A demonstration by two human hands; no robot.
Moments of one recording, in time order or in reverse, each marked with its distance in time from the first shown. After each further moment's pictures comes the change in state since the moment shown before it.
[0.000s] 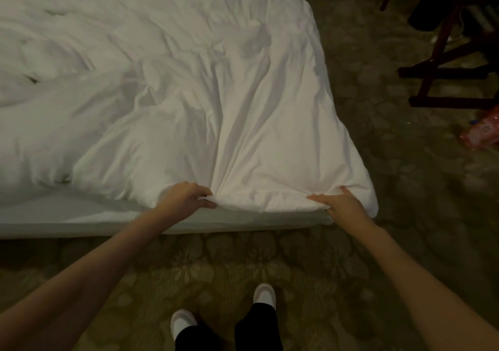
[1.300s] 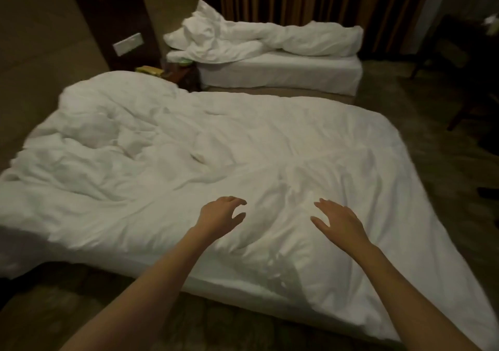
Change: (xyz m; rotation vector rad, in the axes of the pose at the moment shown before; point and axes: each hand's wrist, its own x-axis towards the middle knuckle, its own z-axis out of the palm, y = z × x) left_hand -0.129 -0.218 -0.231 0.115 0.373 -0.125; right_hand 0.079 -0.400 -0.082 -0.155 0.284 -0.190
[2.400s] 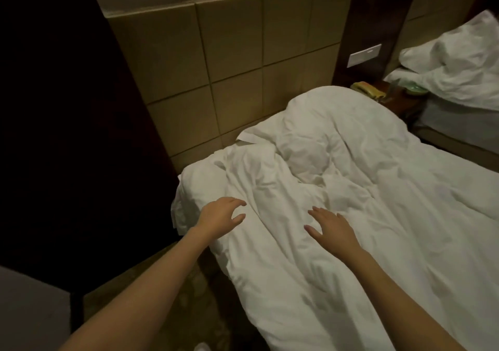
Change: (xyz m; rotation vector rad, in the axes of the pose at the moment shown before) left_hand -0.092 -0.609 -0.147 -0.065 0.145 -0.744; right_hand 0.361 -0.644 0.156 -0.155 -0.248 -0.751
